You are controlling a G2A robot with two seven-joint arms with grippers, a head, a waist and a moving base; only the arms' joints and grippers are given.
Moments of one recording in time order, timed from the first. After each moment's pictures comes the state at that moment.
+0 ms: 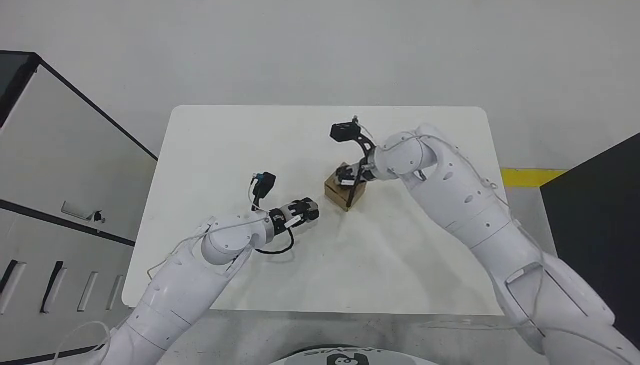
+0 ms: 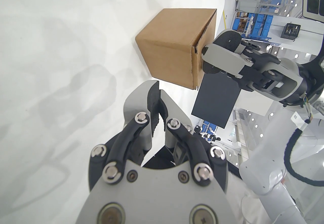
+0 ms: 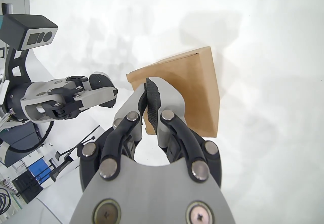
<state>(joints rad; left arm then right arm) 1.37 -1.09 -0.99 -1.59 -0.07 0.26 -0.51 -0.80 -1.30 0.80 -1.21 -0.49 0.06 1.17</state>
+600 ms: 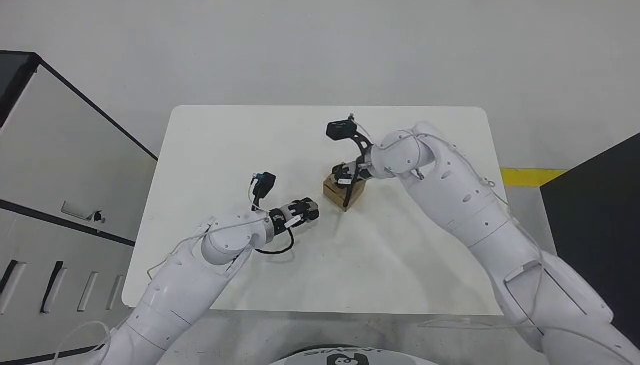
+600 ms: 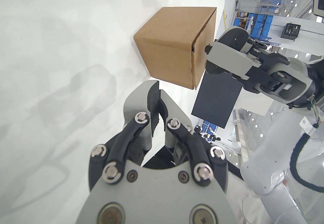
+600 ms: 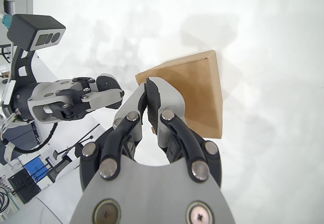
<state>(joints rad) 1.37 -1.09 -0.99 -1.59 -0.07 0.26 -0.51 -0.80 -1.30 0.81 -1.24 -0.49 0.06 1.17</state>
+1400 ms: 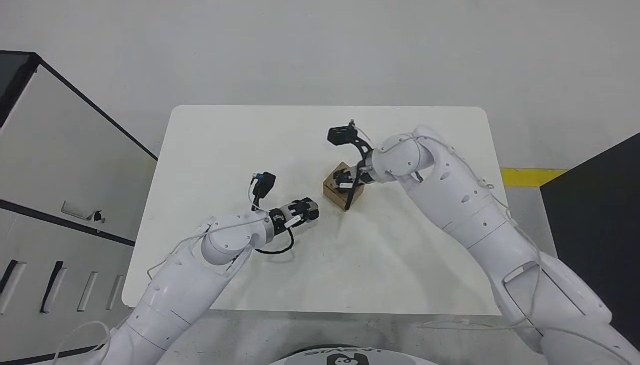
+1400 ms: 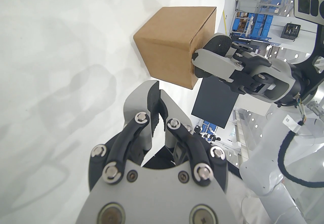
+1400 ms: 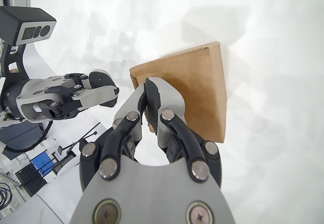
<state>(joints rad) 1.37 -1.09 -0.99 -1.59 -0.07 0.26 -0.51 -0.80 -1.31 0.79 -1.19 -0.47 0.04 1.17</state>
